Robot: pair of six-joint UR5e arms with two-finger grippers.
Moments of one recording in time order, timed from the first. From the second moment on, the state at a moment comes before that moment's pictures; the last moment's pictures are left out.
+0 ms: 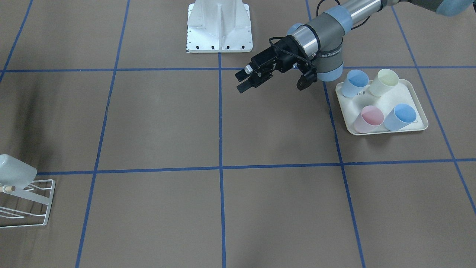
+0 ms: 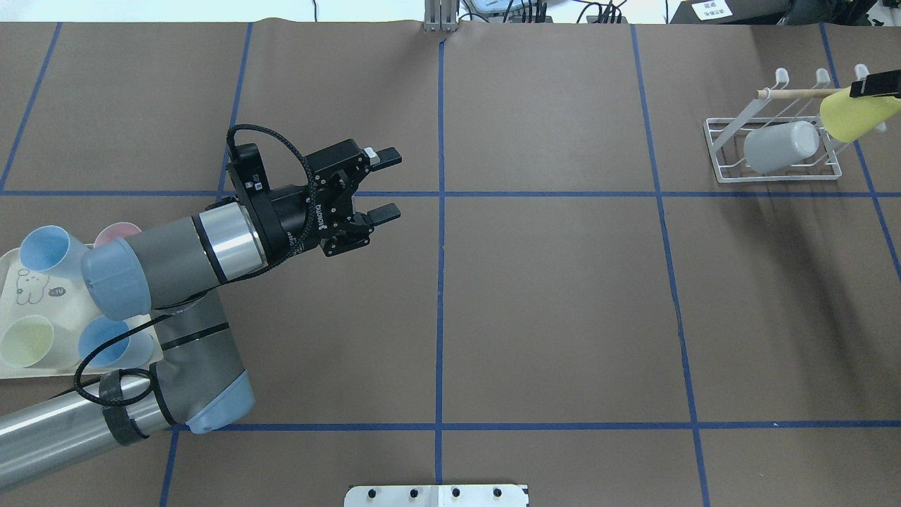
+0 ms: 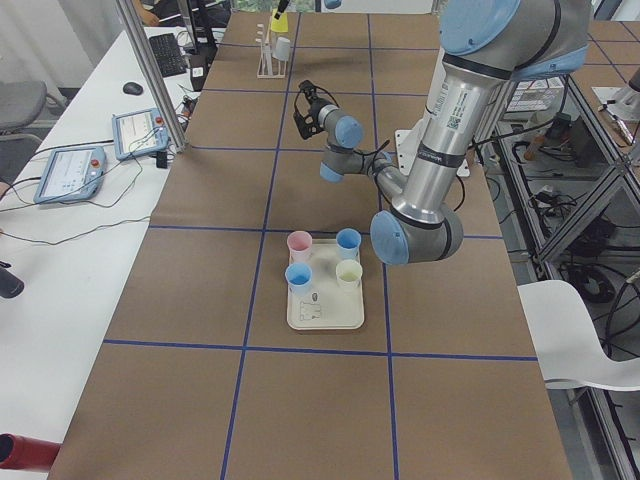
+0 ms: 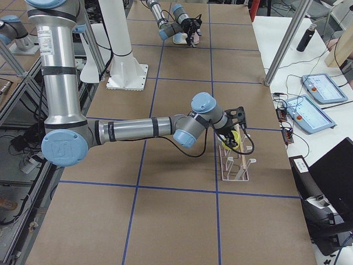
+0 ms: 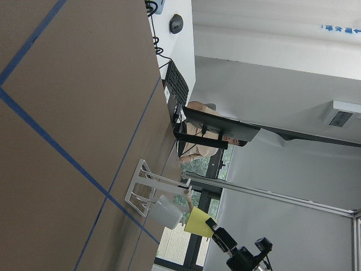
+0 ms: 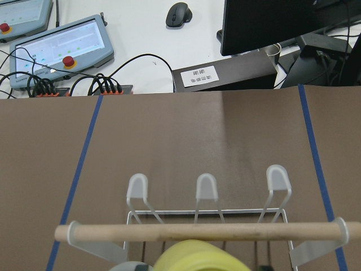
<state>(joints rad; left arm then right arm) -0.51 -2.04 -1.58 -3.16 -1.51 -2.14 1.32 -1.51 1.60 -0.74 2.07 0.76</state>
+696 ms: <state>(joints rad) -0.51 -2.04 -1.57 -3.16 -1.51 -2.13 1.30 -1.50 1.56 -0.74 2.05 0.76</state>
